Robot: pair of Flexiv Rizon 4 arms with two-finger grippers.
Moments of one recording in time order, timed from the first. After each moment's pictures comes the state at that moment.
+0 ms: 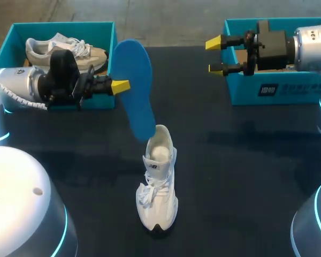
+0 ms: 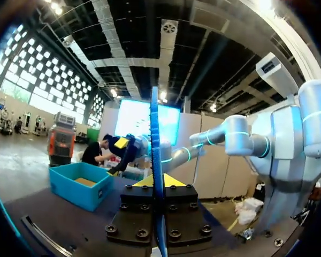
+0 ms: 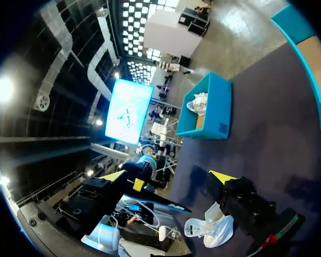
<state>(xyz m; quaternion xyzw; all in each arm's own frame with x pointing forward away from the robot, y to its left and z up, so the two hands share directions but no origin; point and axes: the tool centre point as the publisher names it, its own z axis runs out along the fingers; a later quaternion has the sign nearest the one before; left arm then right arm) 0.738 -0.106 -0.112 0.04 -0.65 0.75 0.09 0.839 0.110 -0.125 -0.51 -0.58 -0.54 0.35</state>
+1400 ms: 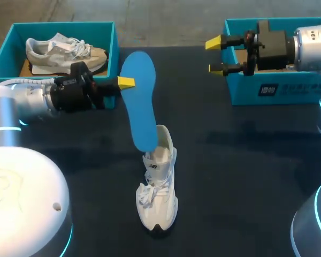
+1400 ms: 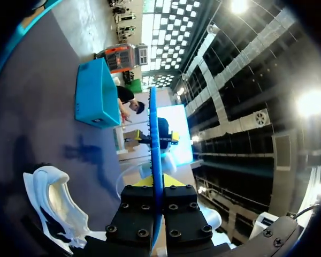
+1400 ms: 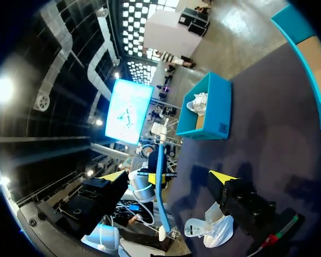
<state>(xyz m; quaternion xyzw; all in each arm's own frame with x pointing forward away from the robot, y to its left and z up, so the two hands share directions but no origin) 0.777 -0.114 -0.154 0.44 -0.48 0.60 0.47 0.839 0.110 -0.125 -0.51 -0.58 -0.54 0.35</state>
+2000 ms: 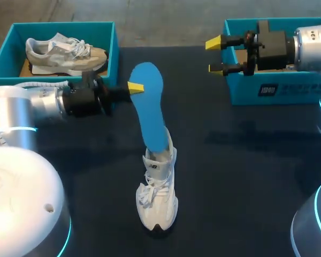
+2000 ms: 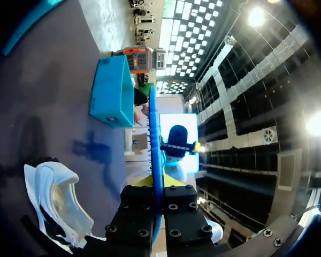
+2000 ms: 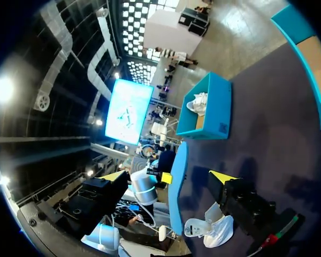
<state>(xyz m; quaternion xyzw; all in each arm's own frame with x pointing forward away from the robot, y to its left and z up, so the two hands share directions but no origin) 0.792 -0.137 -0.188 0.50 -0.45 0.56 0.48 0.839 0.110 -0.125 -0.51 -0.58 -0.54 0.35</state>
